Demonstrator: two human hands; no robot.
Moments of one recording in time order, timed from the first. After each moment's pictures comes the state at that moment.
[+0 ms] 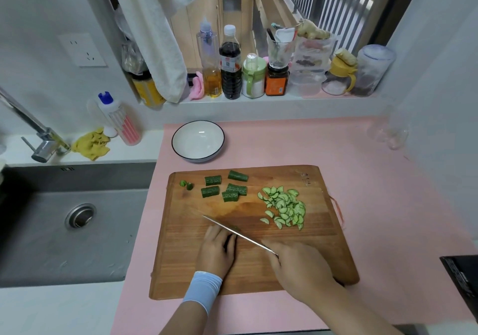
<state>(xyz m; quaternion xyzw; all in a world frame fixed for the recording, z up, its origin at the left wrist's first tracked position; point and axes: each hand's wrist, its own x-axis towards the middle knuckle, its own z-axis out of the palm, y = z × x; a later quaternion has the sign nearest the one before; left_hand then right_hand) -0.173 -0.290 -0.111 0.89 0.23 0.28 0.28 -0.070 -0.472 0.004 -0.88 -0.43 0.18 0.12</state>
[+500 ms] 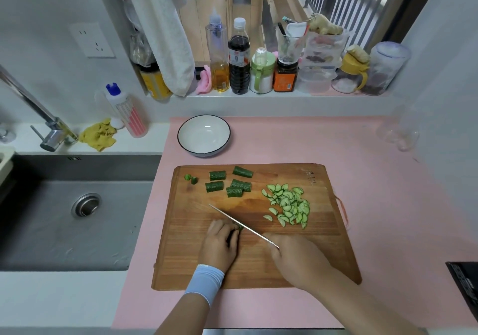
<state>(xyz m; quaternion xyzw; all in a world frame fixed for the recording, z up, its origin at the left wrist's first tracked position) -0.173 -0.288 -0.115 0.90 0.24 0.27 0.26 -0.057 -0.460 0.001 -0.86 -0.42 0.26 0.13</state>
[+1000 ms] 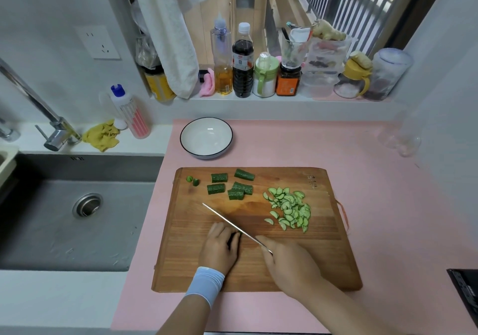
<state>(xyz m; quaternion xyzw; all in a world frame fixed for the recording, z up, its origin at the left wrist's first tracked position) -0.172 -0.290 -0.114 0.89 0.23 0.29 0.26 -0.070 -0.454 -0.017 -0.87 -0.42 0.22 0.16</state>
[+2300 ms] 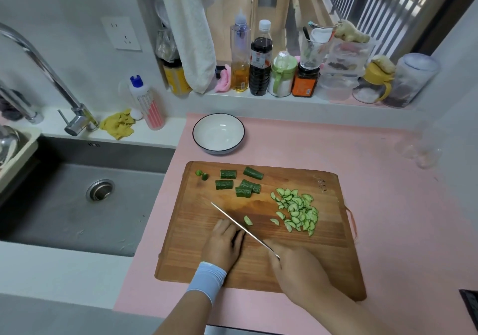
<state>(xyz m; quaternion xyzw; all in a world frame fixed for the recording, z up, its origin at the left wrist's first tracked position) -0.175 -0.293 -0.112 0.89 0.23 0.29 0.26 -0.071 -0.462 -0.007 -0.86 -0.42 0.24 0.16</state>
